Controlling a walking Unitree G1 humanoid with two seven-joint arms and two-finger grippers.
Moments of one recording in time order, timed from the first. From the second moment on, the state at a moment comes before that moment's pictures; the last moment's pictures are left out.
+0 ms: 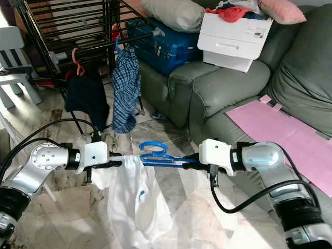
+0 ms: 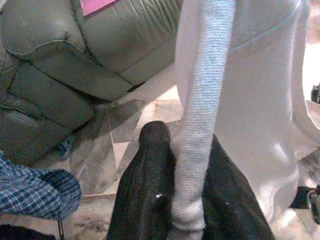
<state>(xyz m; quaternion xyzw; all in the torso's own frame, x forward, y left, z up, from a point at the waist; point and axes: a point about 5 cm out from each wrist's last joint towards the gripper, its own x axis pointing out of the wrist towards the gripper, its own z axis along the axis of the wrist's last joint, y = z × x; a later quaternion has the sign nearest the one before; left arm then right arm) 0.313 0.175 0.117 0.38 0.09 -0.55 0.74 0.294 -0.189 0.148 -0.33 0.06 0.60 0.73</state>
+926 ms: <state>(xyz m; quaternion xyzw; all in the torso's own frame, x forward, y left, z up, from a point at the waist) 0.313 0.189 0.104 0.32 0.13 -0.53 0.78 0.320 -0.210 0.171 -0.37 0.07 0.54 0.75</state>
